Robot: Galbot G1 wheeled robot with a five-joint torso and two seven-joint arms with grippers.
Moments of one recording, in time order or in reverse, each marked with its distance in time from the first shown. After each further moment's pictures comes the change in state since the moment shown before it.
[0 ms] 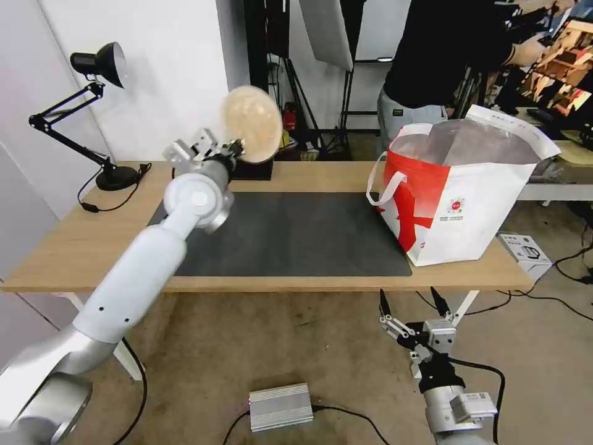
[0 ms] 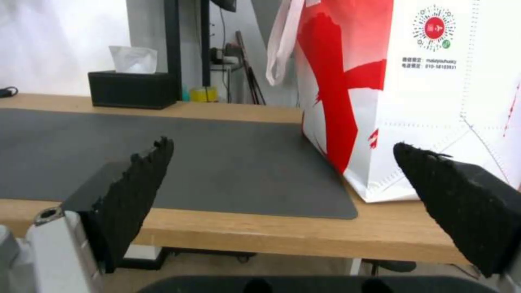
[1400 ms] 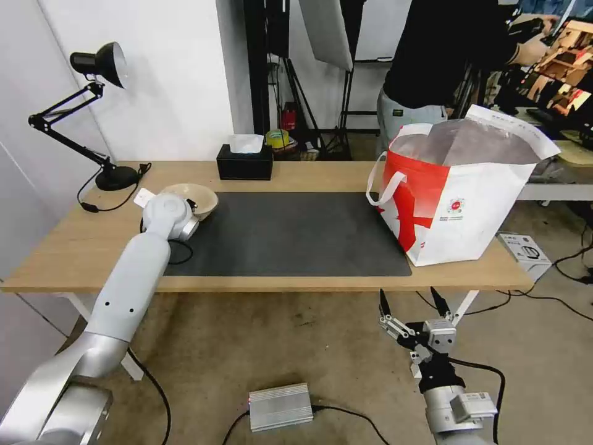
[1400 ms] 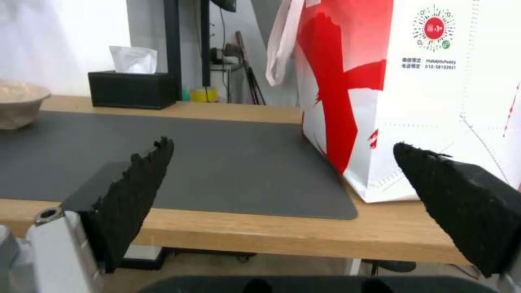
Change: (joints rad) left arm 0.154 -0.051 -0.303 0.284 -0.103 0.118 -0.374; right arm 0.000 0.000 0.000 0.000 0.000 0.000 0.000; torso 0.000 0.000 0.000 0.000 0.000
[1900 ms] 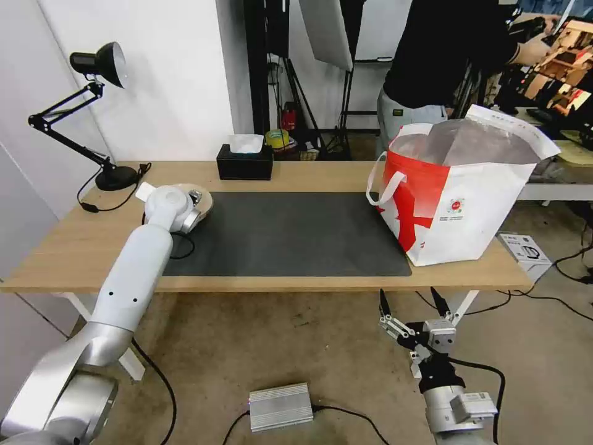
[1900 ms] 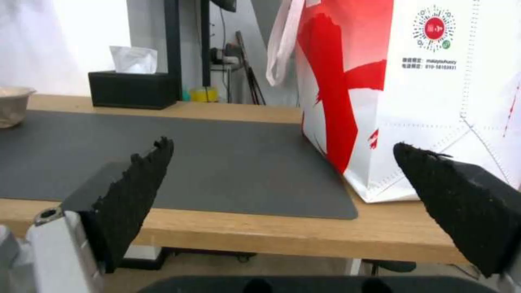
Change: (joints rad) left arm -0.057 -0.027 0.002 0.077 -0.007 0.006 -0.016; right arm 0.000 0.000 0.000 0.000 0.000 0.000 0.000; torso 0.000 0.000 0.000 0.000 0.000
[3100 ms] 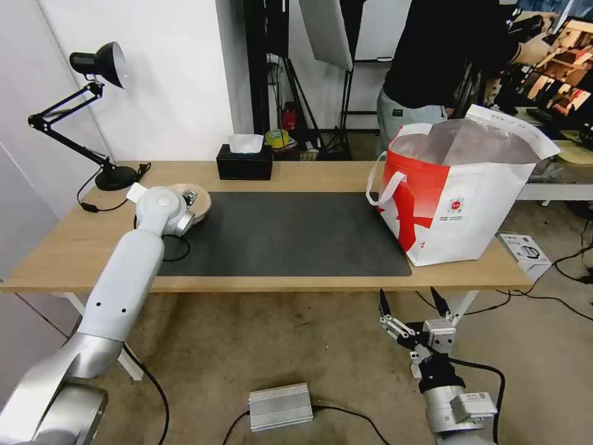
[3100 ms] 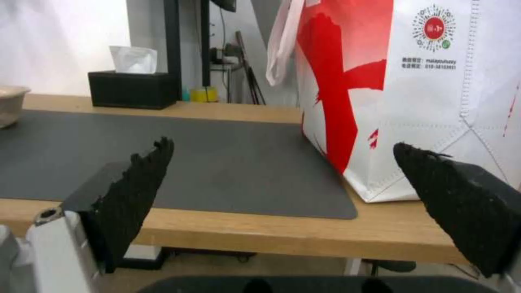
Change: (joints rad) left arm 0.033 0.026 -0.017 -0.090 -0.016 0.004 -0.067; right arm 0.000 0.000 0.000 0.000 0.000 0.000 0.000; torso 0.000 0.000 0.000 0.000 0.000
